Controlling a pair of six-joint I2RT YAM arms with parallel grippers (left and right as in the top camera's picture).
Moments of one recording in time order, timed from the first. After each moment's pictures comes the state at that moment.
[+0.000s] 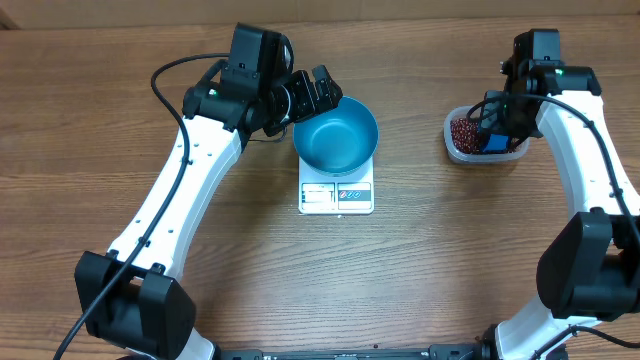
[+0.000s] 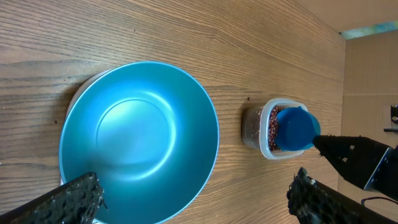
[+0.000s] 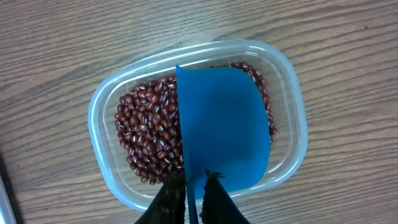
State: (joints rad) left arm -0.33 1.74 1.60 -0.74 0.36 -0.68; right arm -0.06 1.84 1.58 -1.00 0.07 0.14
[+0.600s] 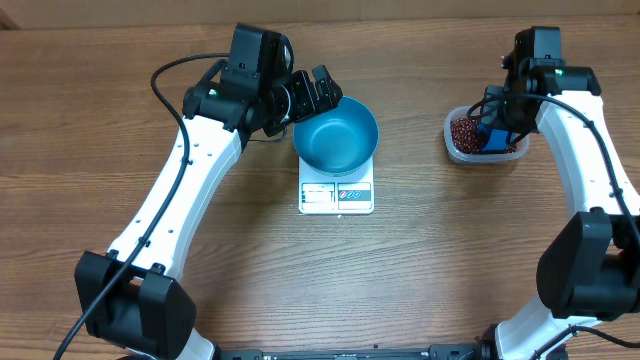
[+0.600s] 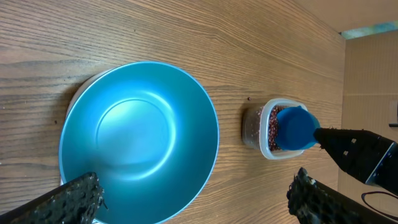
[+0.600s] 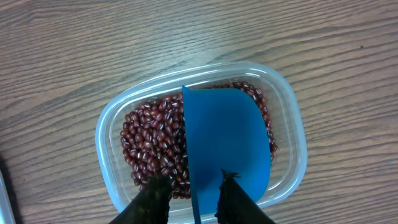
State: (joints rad) left arm -0.33 1.74 1.60 -0.74 0.36 -0.68; right arm -0.06 1.84 1.58 -0.95 0.07 0.14
